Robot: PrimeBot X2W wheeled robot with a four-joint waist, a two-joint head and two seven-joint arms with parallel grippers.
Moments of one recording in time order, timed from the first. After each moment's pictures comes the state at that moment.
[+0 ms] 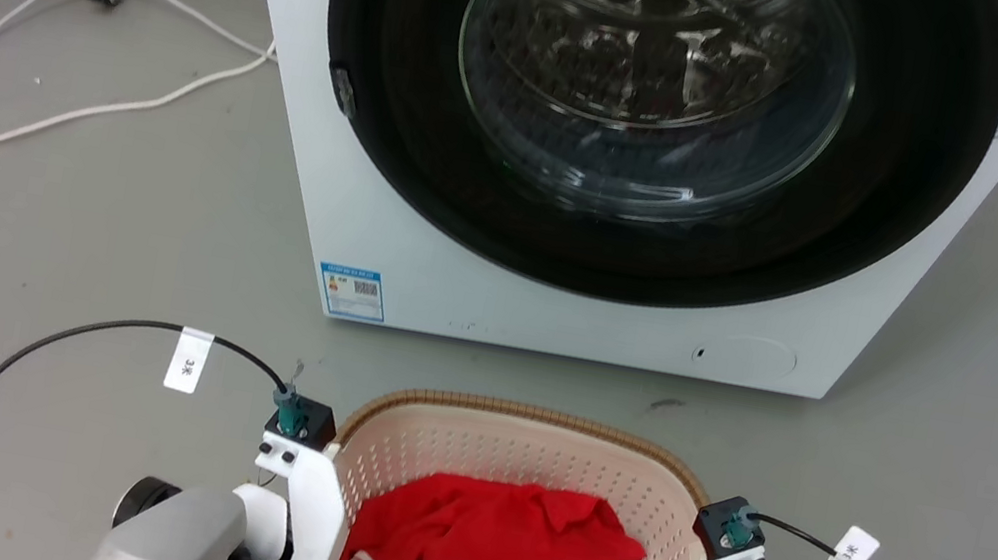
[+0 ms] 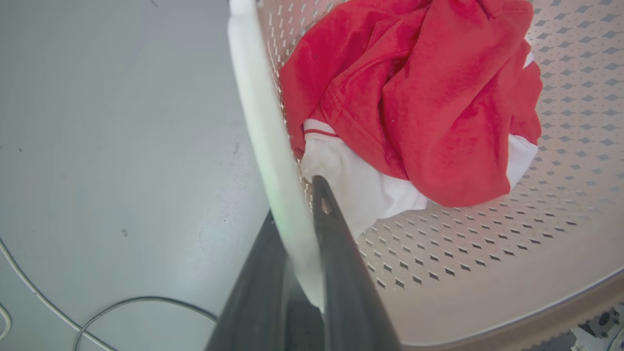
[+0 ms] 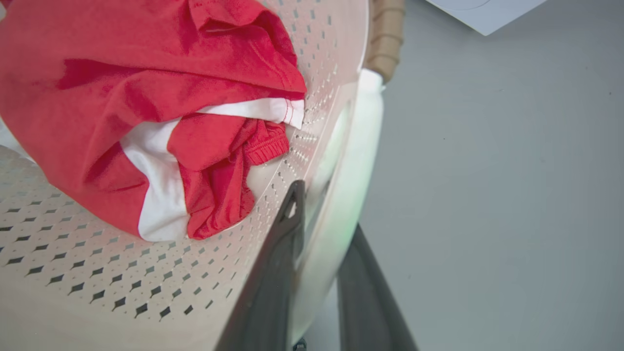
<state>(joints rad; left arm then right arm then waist) -0.68 0.19 -1.14 1.16 -1.07 -0.13 0.32 -0.54 -0.06 0.54 1.23 0.18 0.13 0.18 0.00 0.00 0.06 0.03</state>
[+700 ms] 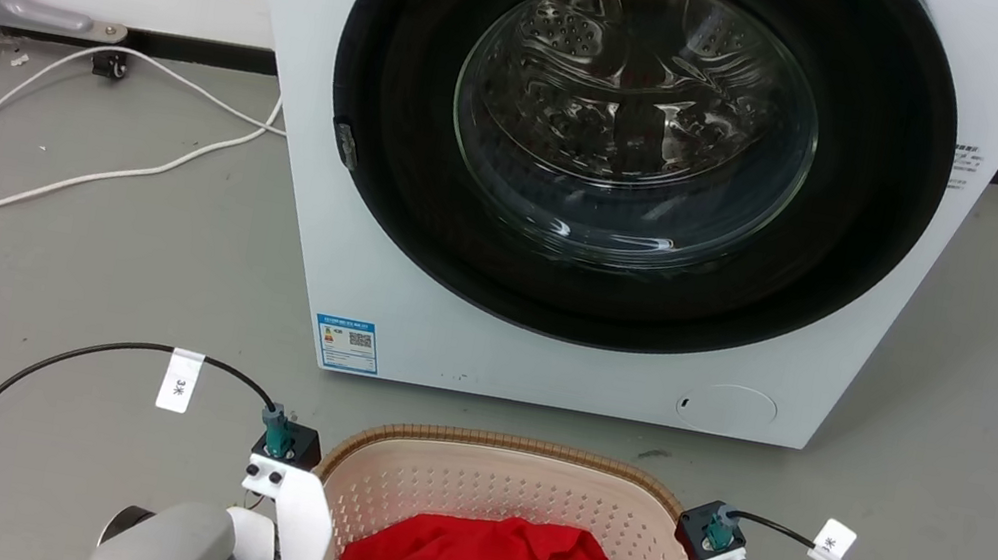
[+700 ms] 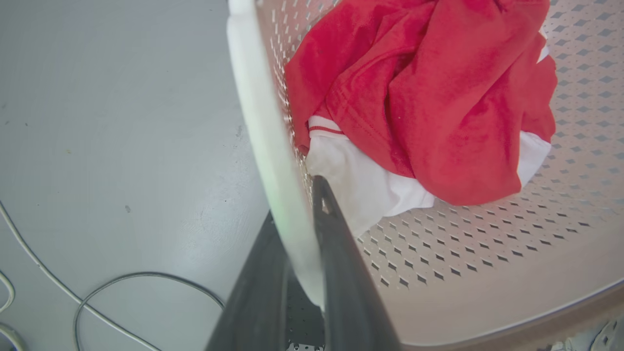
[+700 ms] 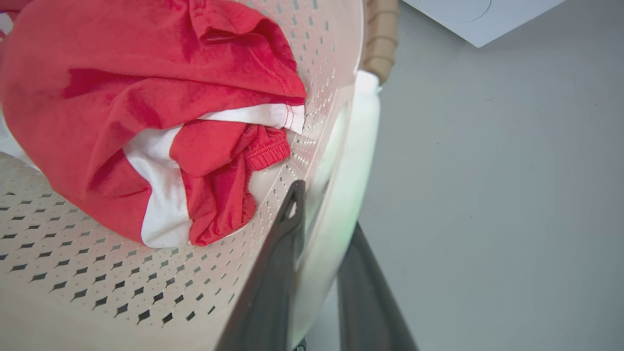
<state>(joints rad) -0.66 0.20 -1.18 1.18 -1.16 -0.13 0.40 -0.57 -0.06 0.76 1.25 0.39 0.13 0.24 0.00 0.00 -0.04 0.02</state>
